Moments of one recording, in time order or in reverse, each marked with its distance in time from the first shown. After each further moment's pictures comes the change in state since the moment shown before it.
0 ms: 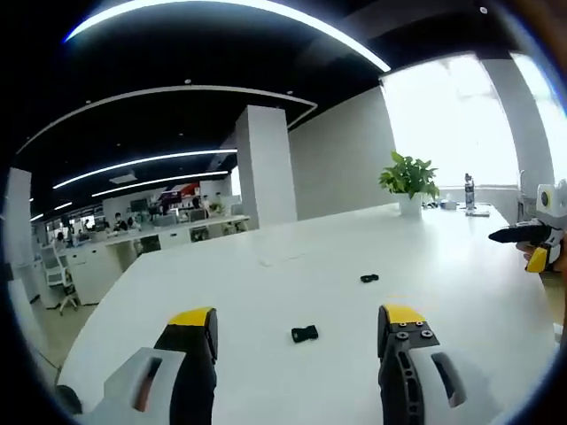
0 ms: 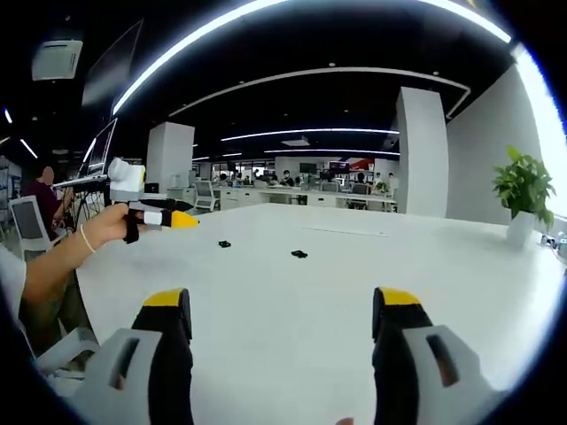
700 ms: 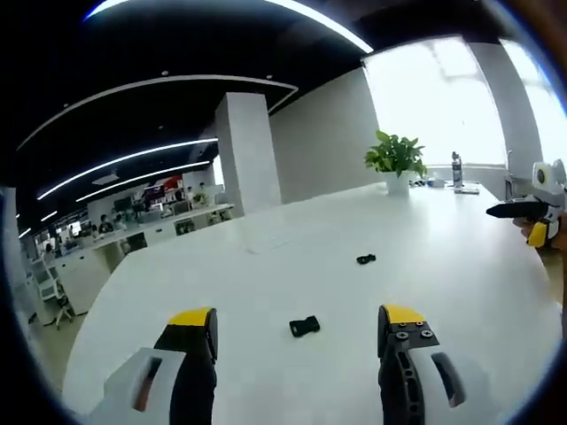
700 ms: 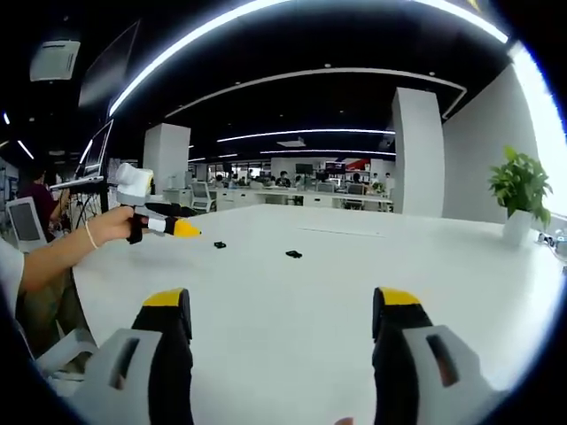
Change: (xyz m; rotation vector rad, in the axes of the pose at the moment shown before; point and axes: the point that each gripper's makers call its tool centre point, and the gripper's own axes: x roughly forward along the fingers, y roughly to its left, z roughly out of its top) left arm 0.017 -0.006 -0.011 0.067 0.077 -0.101; right arm -0.001 -0.005 -0.001 0.007 0.002 -0.023
